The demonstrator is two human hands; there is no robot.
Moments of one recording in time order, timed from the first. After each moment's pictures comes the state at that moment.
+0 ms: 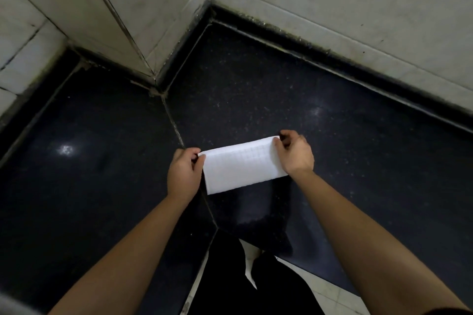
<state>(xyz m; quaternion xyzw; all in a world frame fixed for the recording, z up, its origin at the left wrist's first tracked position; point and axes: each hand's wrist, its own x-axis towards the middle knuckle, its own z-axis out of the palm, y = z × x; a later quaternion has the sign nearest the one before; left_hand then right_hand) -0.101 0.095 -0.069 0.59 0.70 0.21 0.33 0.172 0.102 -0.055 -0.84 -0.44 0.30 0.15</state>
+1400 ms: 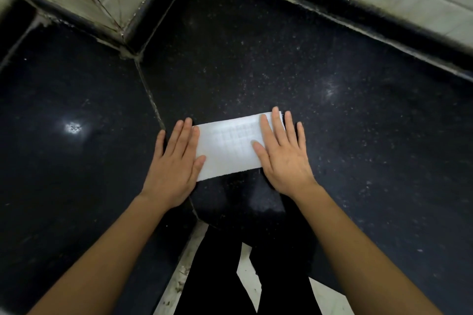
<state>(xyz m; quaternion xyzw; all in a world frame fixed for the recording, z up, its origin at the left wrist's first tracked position) -0.094 0.065 -0.095 0.83 0.55 -0.05 0.09 0.172 0.050 -0.101 -0.67 -0.73 0.16 0.00</state>
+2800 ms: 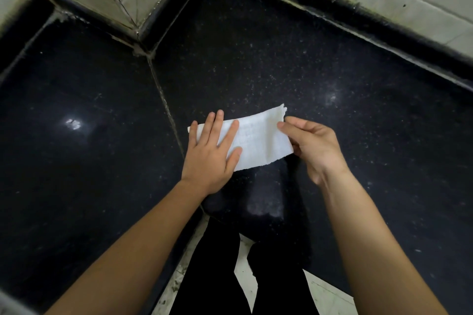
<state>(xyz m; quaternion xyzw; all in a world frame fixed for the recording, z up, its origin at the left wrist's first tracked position) -0.040 0.071 -0.102 0.83 0.55 -0.02 0.10 0.178 0.072 -0.008 -0.69 -0.17 0.59 0.39</state>
